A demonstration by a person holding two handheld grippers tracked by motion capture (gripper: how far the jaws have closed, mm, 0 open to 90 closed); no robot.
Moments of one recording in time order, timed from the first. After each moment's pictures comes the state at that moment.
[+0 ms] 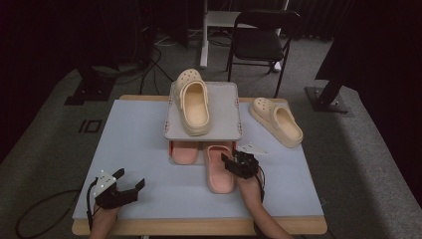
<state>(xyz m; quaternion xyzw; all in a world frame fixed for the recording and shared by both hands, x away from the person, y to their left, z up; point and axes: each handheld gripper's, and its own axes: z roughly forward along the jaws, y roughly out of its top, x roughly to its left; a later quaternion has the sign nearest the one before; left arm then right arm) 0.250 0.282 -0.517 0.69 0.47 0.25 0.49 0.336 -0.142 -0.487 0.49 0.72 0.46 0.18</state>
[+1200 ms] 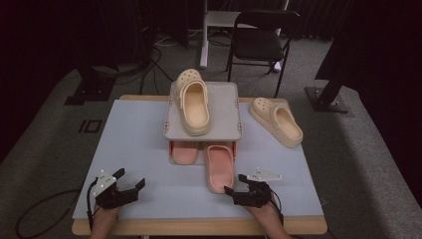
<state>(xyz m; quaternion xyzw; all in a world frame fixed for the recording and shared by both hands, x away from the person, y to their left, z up) 0.250 0.281 -0.517 0.69 0.47 0.25 0.49 0.264 -0.173 -0.500 0.40 0.78 0.47 0.11</state>
